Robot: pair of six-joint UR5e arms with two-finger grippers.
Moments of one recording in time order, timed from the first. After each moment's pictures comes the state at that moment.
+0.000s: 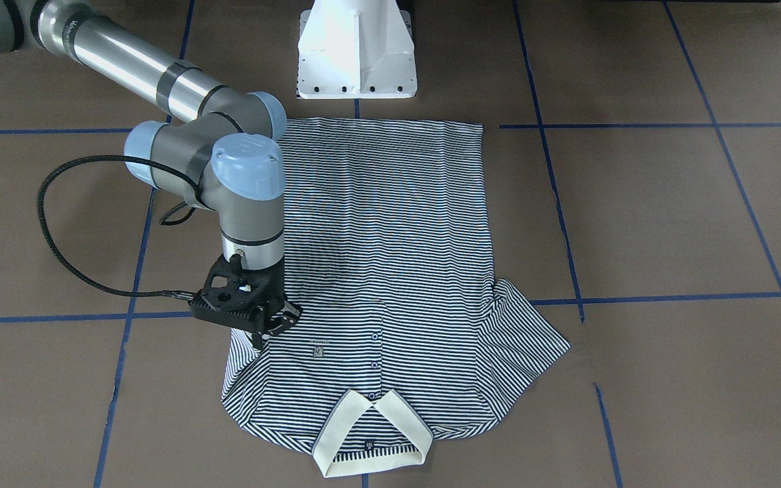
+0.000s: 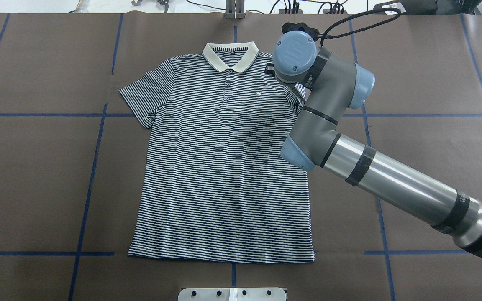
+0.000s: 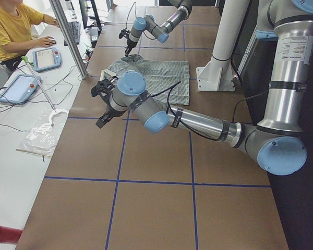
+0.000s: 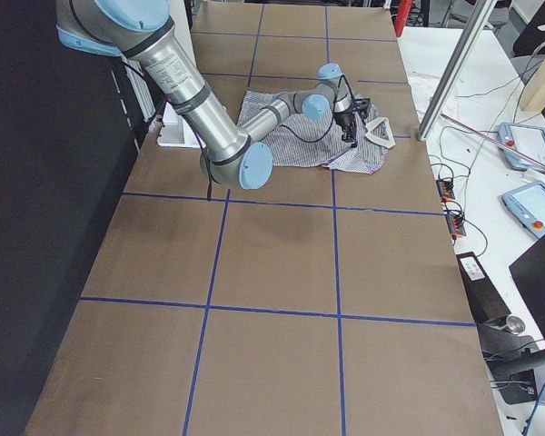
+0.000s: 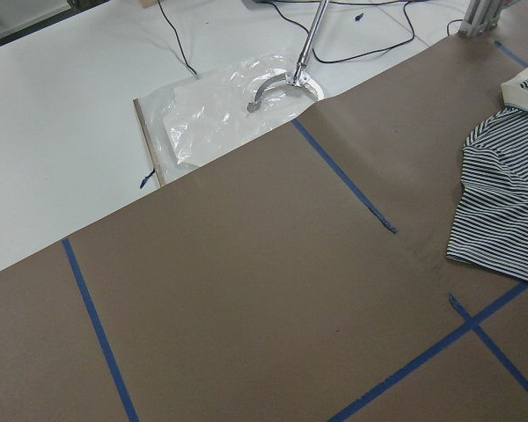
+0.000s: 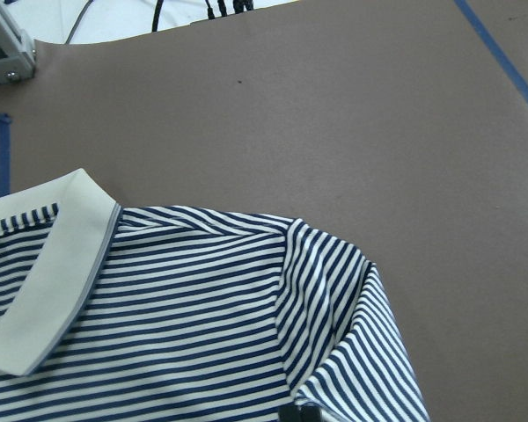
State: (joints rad) left arm -1.55 -1.65 -1.76 -2.14 -2.41 -0.07; right arm 0.68 -0.74 1.27 -1.34 1.55 1.38
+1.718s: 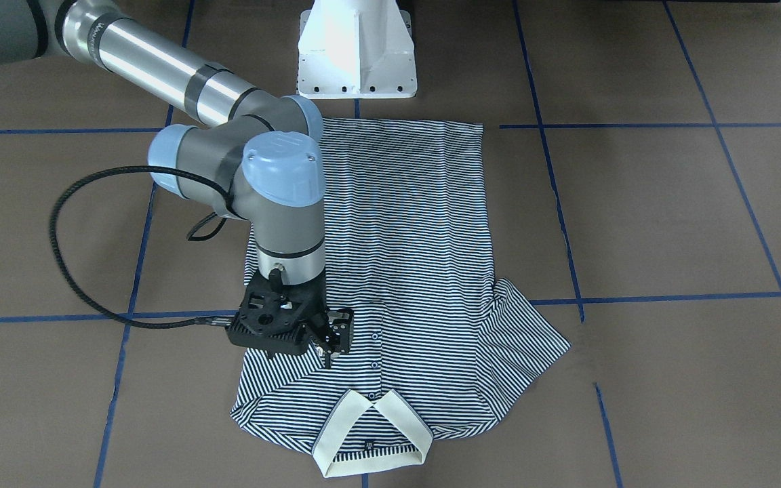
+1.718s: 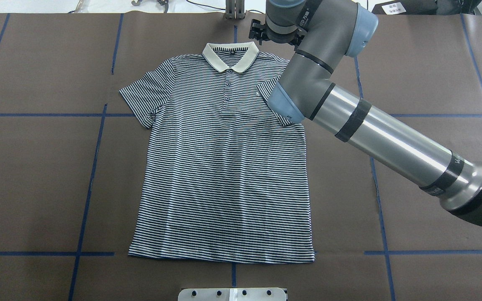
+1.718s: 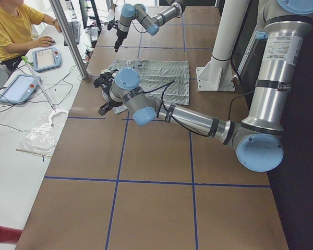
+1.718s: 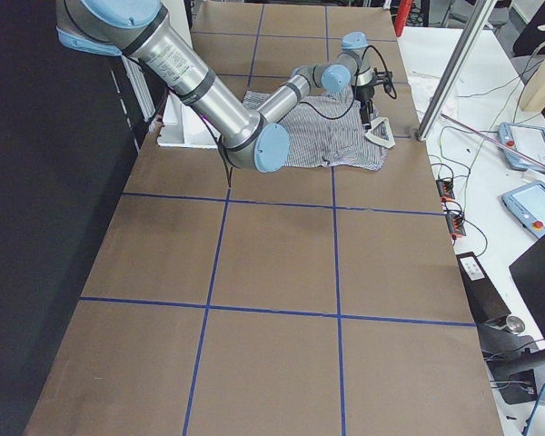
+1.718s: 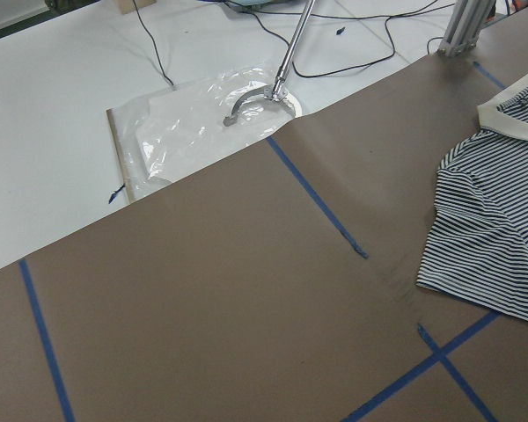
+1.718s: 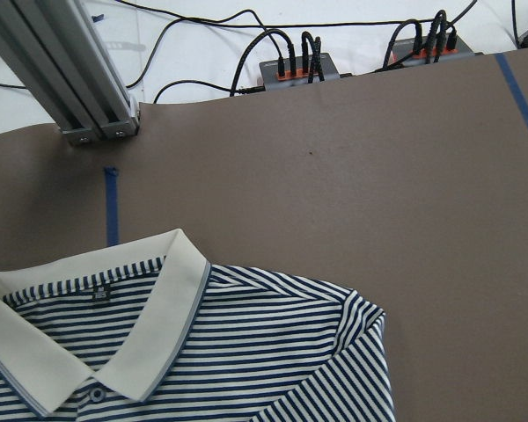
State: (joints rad) left arm -1.37 -1.72 -1.70 -2.30 -2.37 -0.22; right arm 0.81 -0.64 1.29 -1.46 1.74 1.18
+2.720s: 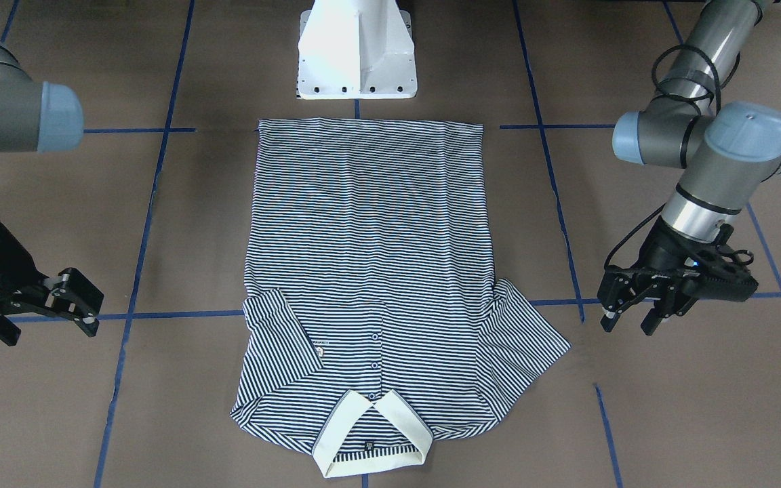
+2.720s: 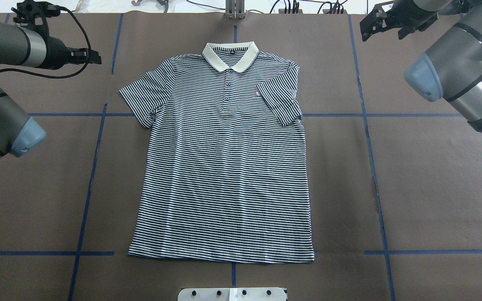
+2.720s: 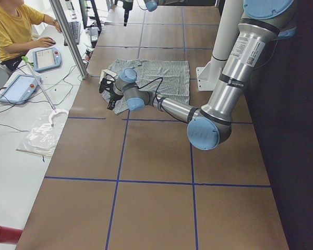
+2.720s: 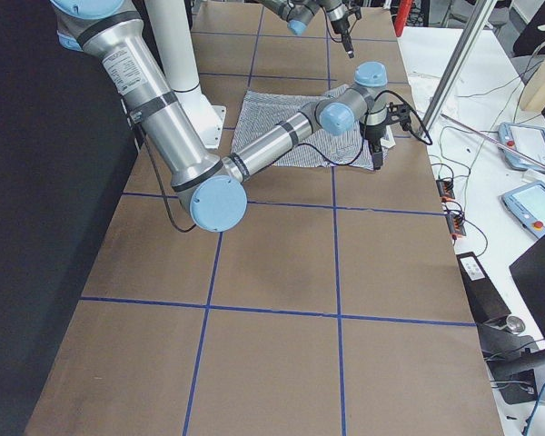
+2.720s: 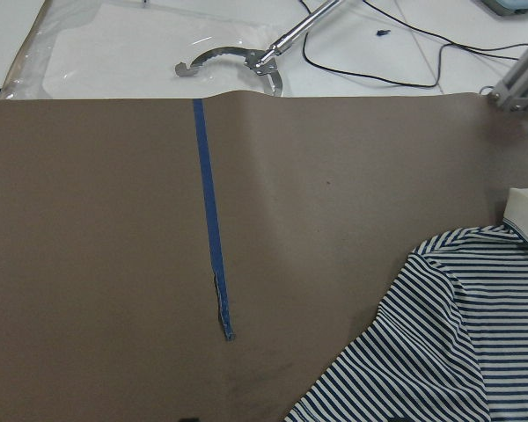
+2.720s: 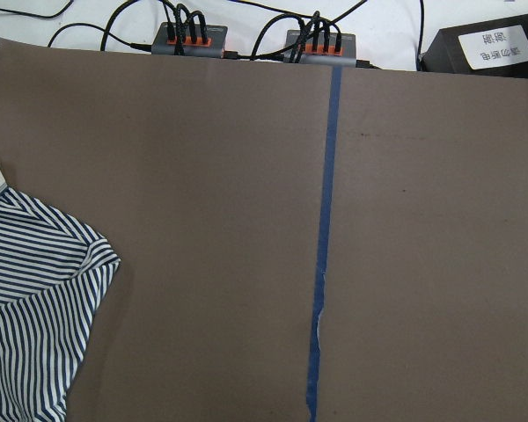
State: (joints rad) left arm -0.95 -1.99 -1.41 -2.34 -1.83 -1.00; right arm 1.11 -1.05 1.62 -1.44 2.09 0.69
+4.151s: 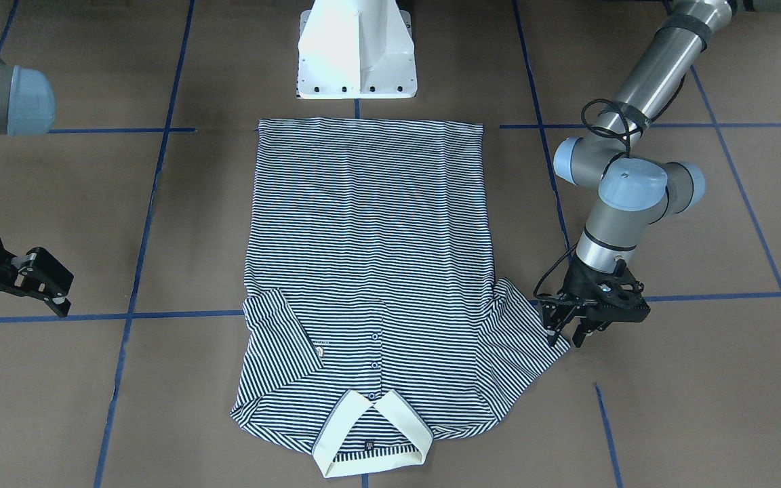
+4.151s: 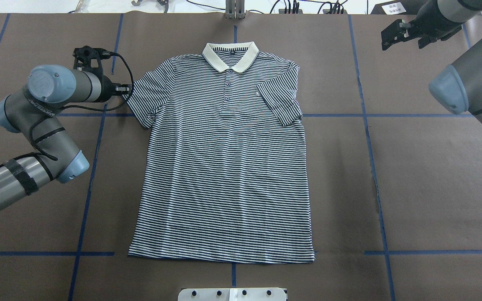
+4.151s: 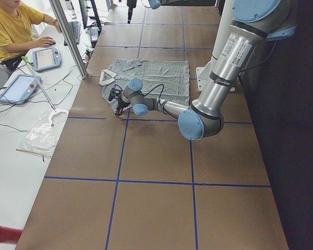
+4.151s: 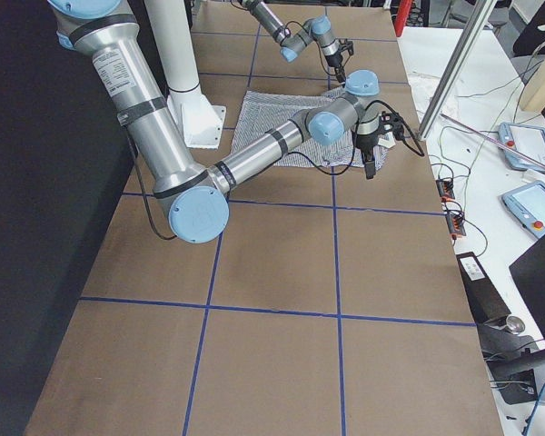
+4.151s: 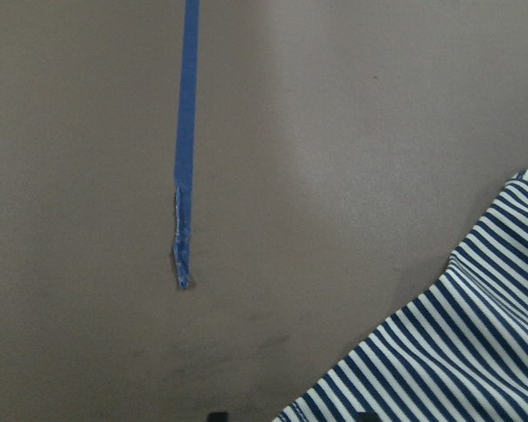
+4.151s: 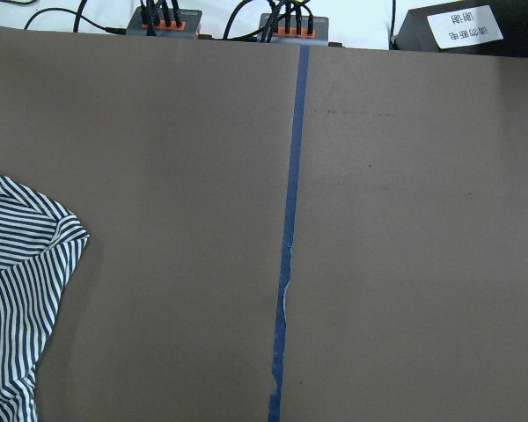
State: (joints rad) left arm -0.80 -2.06 -1.22 -2.42 -1.70 -1.03; right arm 1.12 -1.12 1.67 -1.44 2.10 0.69
